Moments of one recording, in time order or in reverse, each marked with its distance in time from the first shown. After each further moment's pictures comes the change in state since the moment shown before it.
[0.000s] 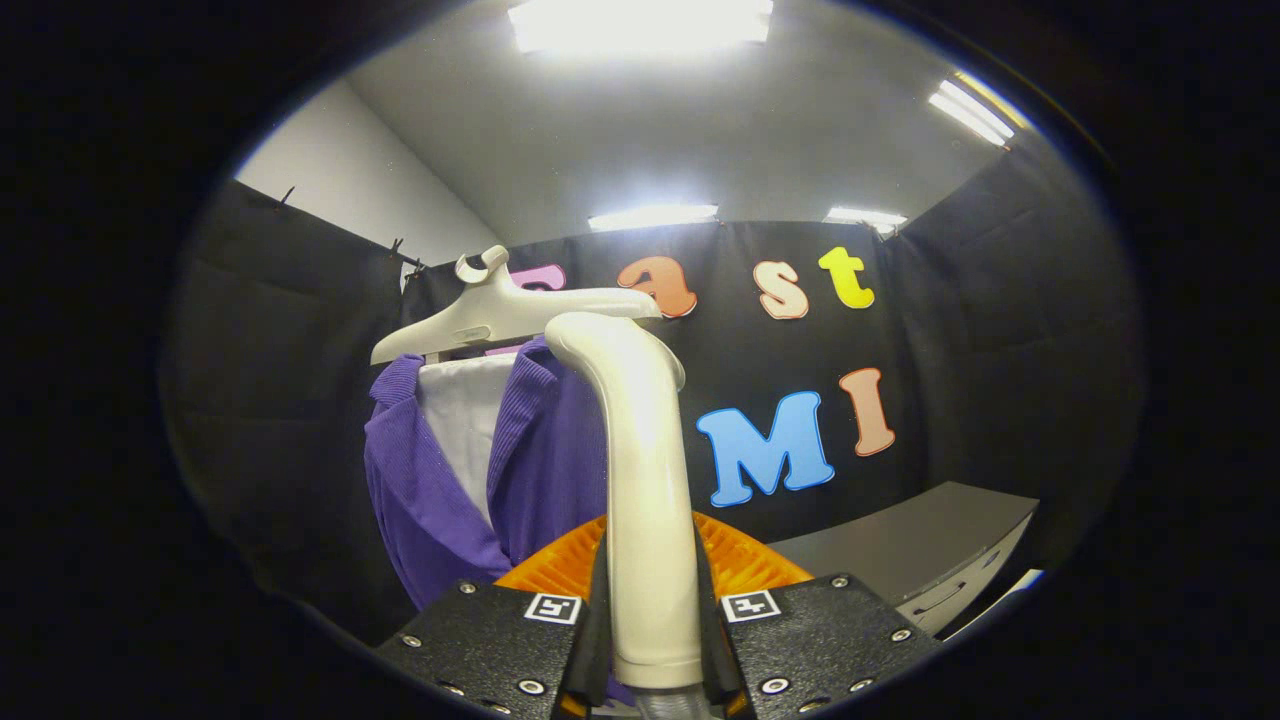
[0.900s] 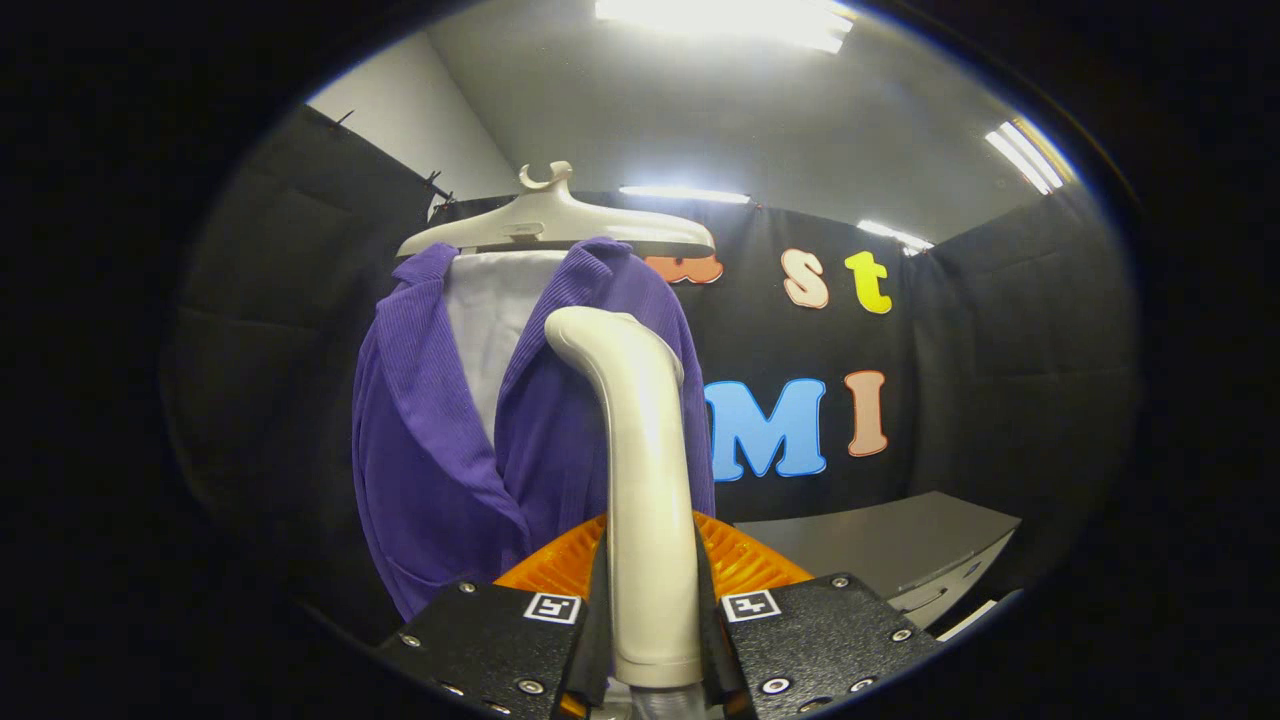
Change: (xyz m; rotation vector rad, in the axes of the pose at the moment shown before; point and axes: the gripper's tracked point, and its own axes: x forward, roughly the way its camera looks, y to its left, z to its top) arm 0.000 0.016 -0.077 -0.196 0.082 -0.017
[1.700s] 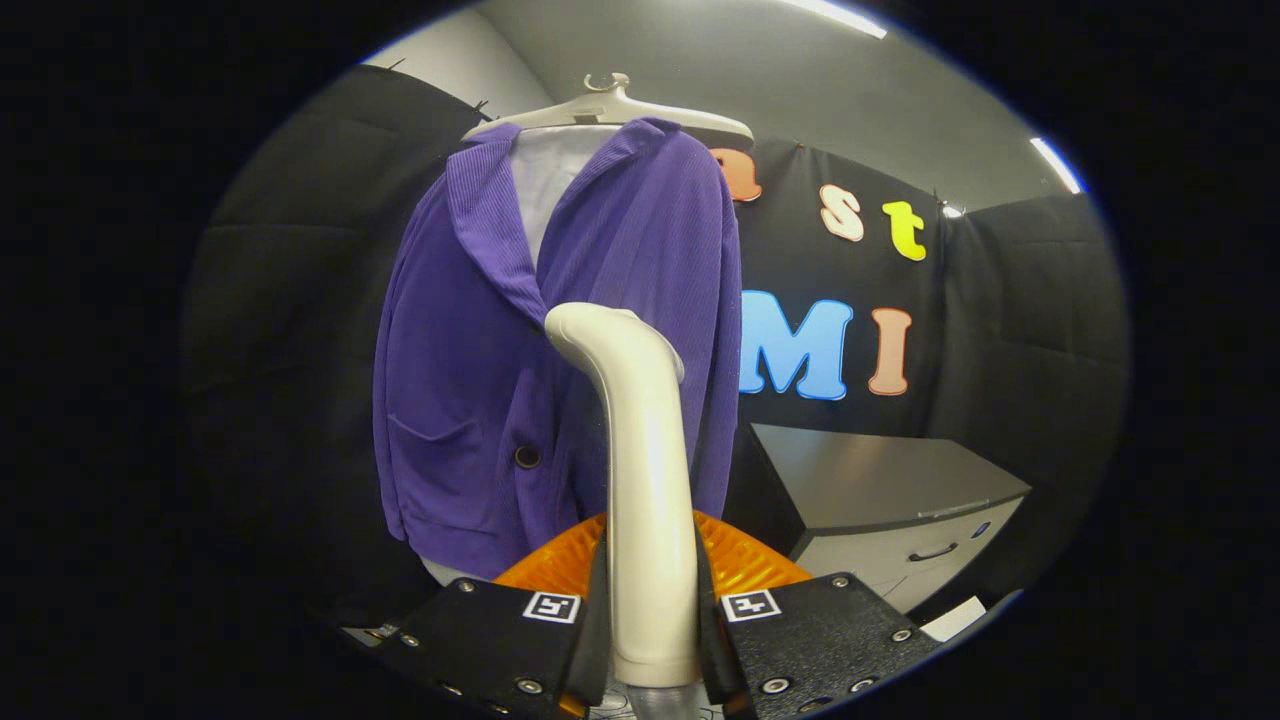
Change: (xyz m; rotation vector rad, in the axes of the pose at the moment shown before) arm -0.037 0.009 -0.134 -0.076 0.226 0.076
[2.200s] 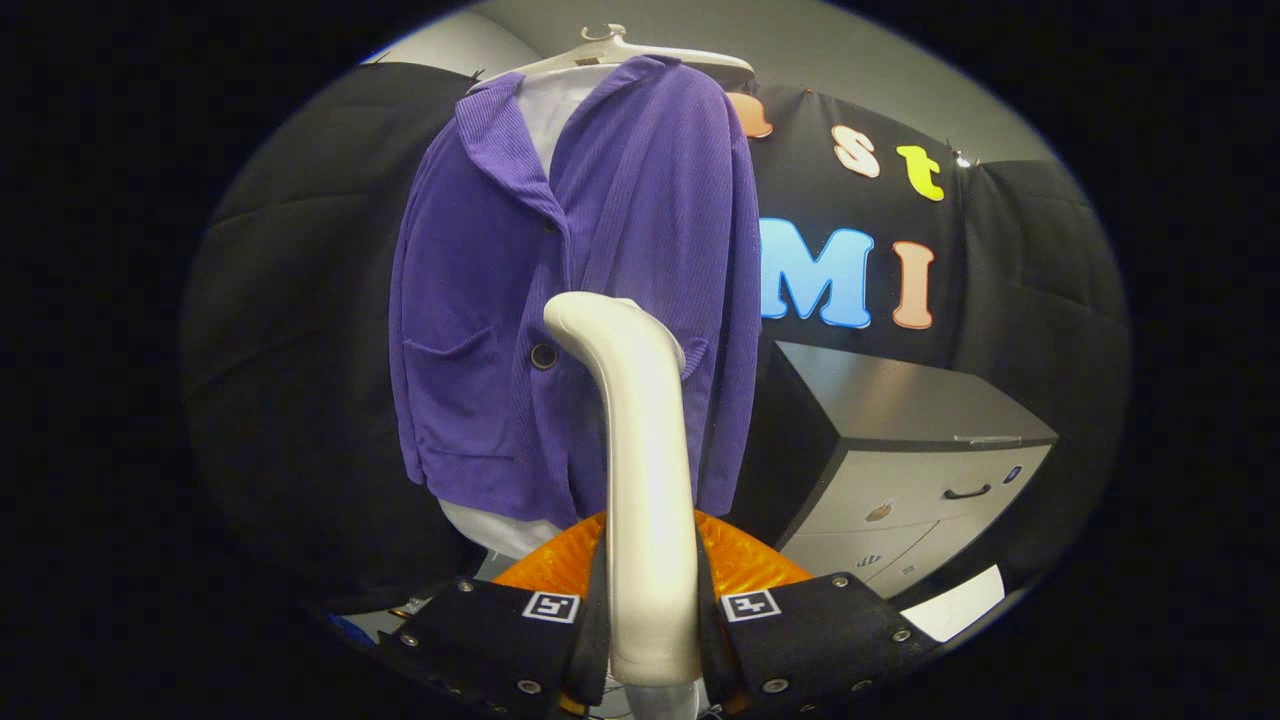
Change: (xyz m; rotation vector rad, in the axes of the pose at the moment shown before) arm -0.009 0.014 -0.074 0.054 0.196 0.078
